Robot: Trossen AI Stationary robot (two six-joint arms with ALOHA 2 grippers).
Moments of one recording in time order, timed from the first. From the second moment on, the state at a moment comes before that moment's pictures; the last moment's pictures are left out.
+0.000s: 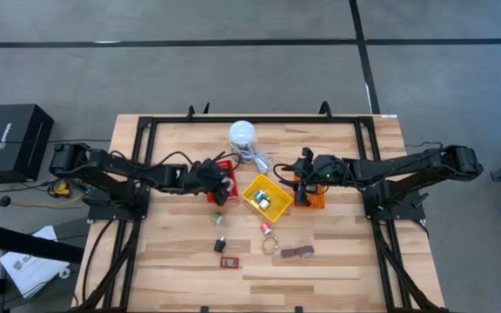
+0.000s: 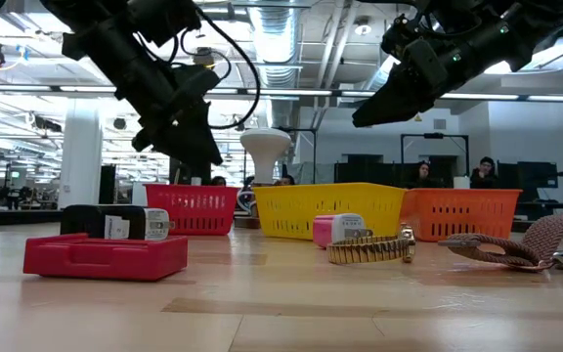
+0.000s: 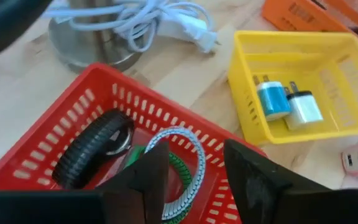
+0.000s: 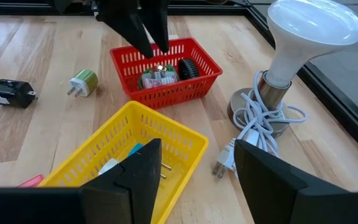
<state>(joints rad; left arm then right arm) -0.02 1.38 0.67 -0.11 -0.39 -0.63 -0.04 1.22 0.58 0.16 0.18 -0.01</state>
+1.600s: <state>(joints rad) -0.39 1.54 0.93 -0.49 -0.05 -1.05 -0.04 1.22 0.58 0.21 0.18 -0.01</state>
